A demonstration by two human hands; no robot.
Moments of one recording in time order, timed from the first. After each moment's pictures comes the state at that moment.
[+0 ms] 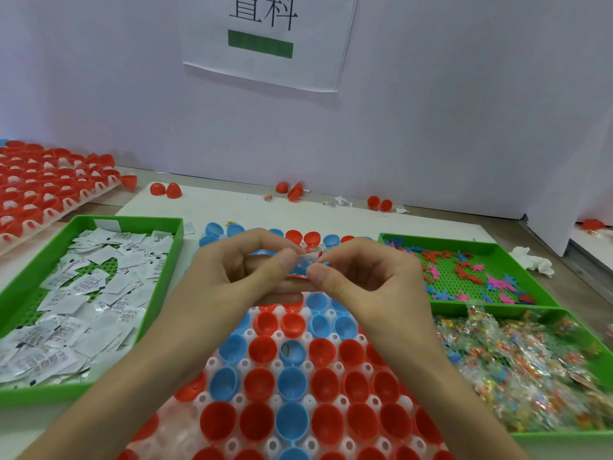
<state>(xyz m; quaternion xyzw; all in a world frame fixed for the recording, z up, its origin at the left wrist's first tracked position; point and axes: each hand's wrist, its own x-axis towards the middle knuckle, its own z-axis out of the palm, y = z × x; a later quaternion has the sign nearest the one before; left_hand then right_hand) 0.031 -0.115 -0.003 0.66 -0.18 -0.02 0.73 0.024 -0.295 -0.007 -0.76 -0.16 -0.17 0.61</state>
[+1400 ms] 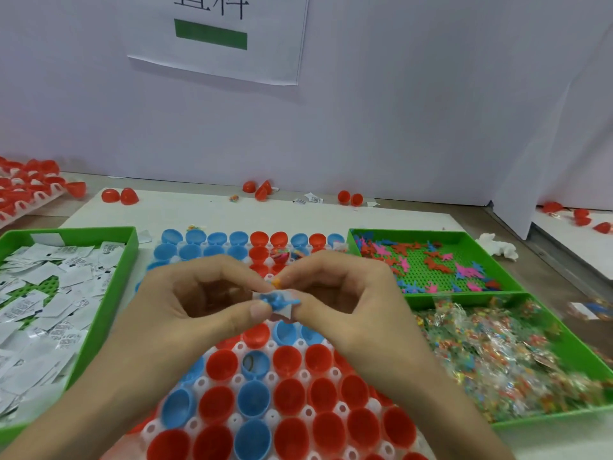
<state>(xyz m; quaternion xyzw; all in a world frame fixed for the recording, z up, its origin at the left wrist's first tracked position) 0.031 -0.120 -0.010 0.70 -0.24 0.02 0.67 0.009 -0.311 0.003 -0.75 -0.16 -0.06 0.64</state>
